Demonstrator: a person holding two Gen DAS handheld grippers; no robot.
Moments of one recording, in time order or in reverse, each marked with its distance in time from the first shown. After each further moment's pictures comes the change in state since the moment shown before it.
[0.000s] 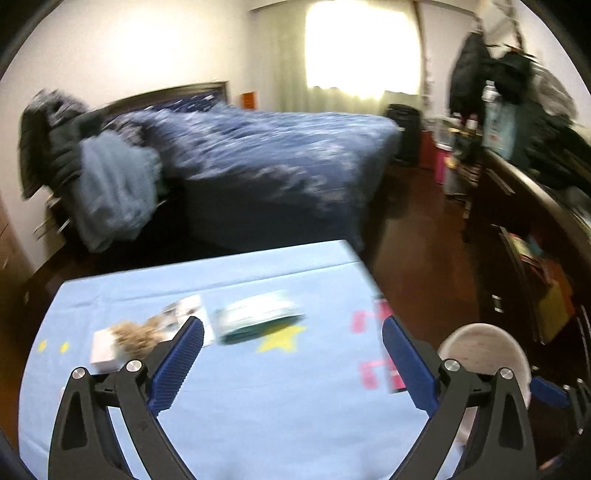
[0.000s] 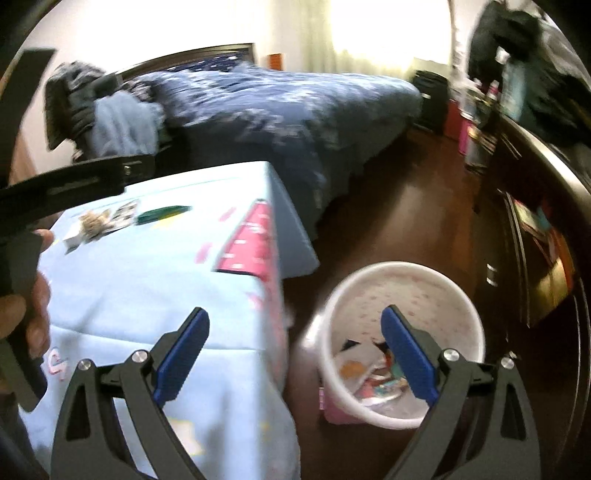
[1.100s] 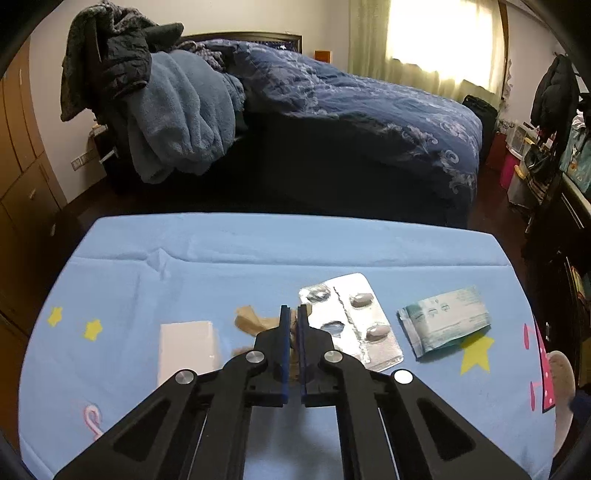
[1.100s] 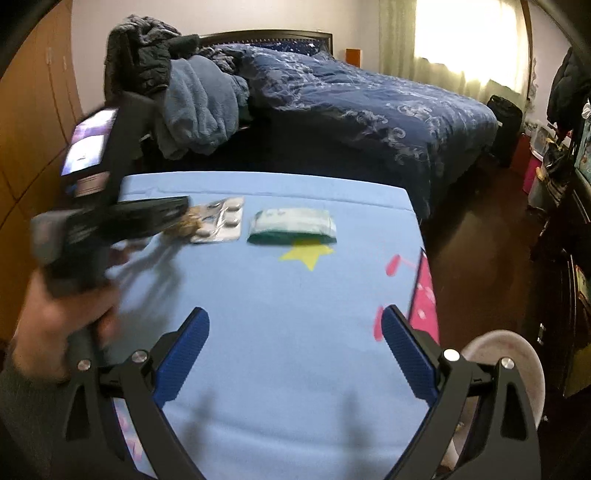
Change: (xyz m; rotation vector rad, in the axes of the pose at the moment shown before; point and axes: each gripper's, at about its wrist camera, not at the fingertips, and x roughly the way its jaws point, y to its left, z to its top) left arm 0.081 0.145 -0.012 -0.176 0.150 0.137; right arm 0.066 0.123 0.062 -0.158 0.042 0.133
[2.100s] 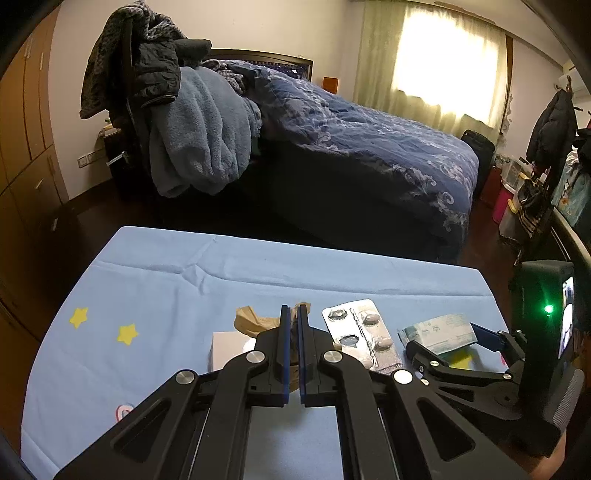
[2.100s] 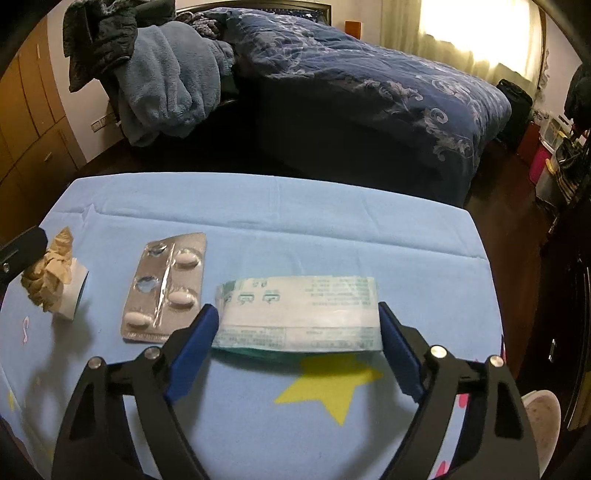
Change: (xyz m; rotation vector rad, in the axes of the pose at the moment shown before) left arm -0.037 0.030 0.002 -0.080 -0.088 -0.048; right arm 0.120 0.007 0.063 -0.004 0.110 -0.016
